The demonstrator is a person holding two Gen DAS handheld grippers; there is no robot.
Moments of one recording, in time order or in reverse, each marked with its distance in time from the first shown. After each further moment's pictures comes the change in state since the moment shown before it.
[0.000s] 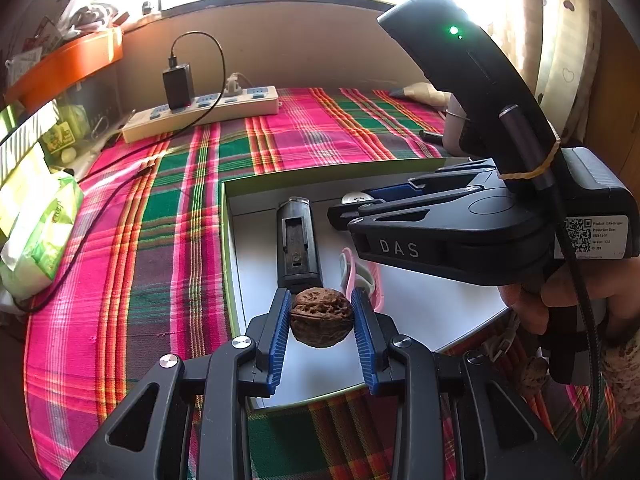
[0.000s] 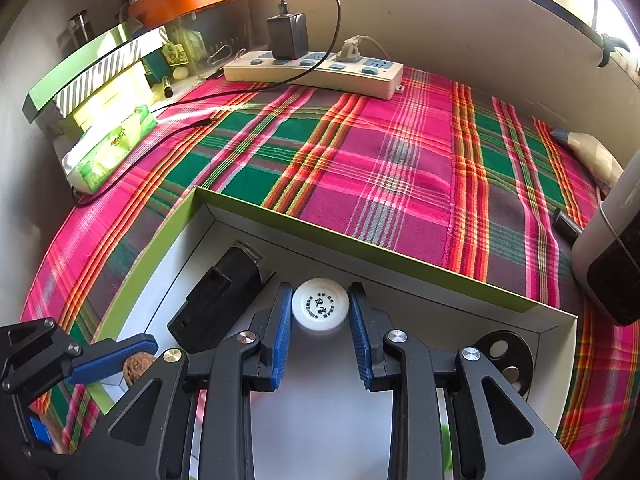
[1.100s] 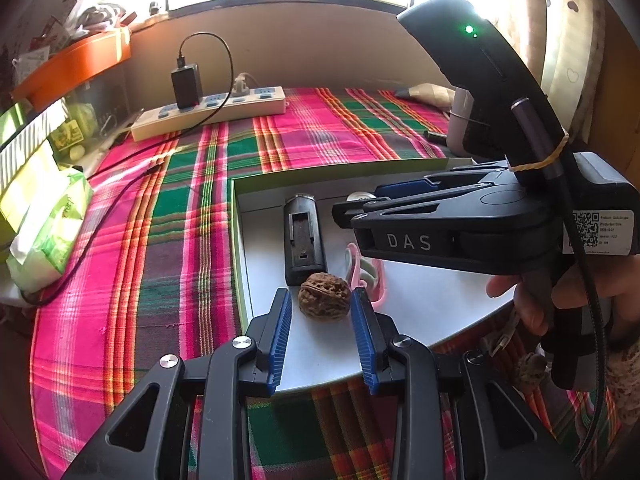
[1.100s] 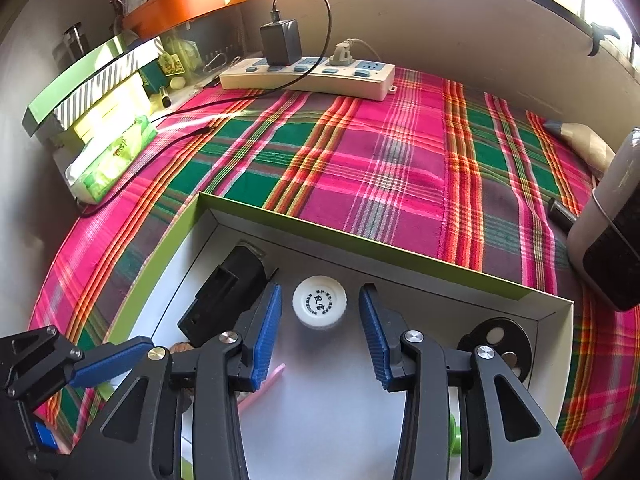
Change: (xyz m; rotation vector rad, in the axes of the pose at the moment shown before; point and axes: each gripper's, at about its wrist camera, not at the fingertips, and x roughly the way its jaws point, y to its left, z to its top) left arm -0.008 -0.001 -0.005 -0.009 -0.001 0.022; right arm -0.009 -0.002 -0.003 0.043 -0.015 0.006
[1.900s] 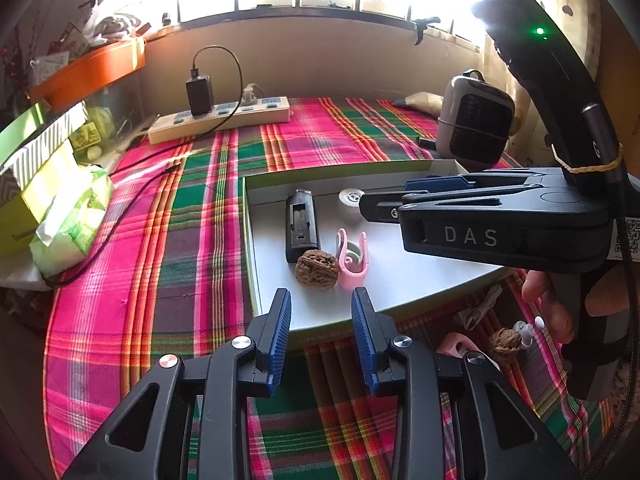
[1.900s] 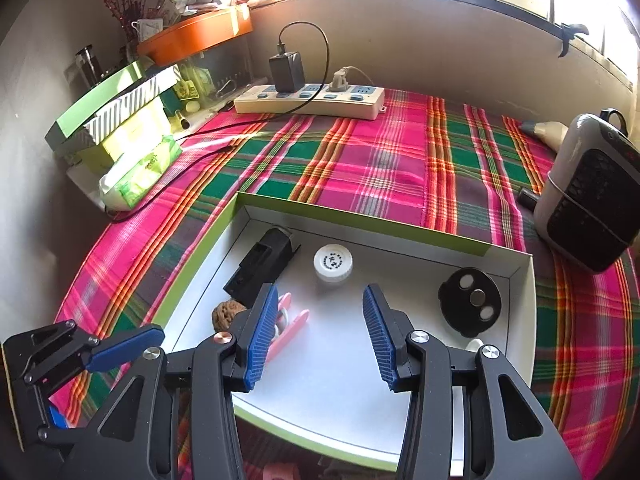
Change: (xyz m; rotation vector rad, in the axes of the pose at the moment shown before) left arm -0.035 -0.008 -0.017 -0.010 -0.030 0.022; right arm -0.051 0.006 -0.027 0.039 -0.083 0.012
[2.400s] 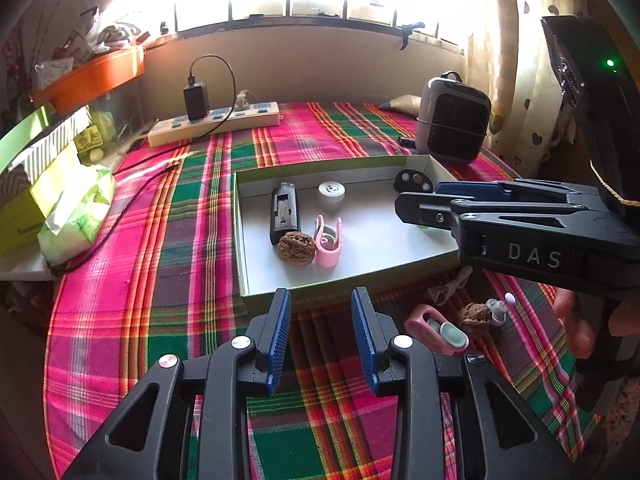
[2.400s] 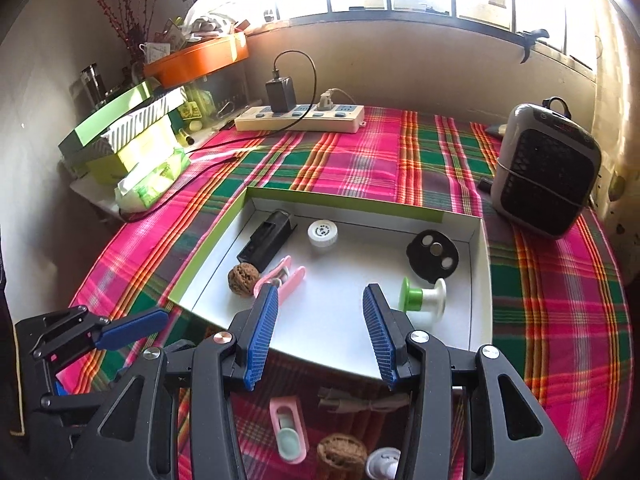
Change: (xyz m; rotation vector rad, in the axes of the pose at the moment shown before) left arm -0.024 -0.012 -0.017 0.011 -0.021 -0.019; right arm -0.053 0.003 -0.040 0.035 -0.092 -0.035
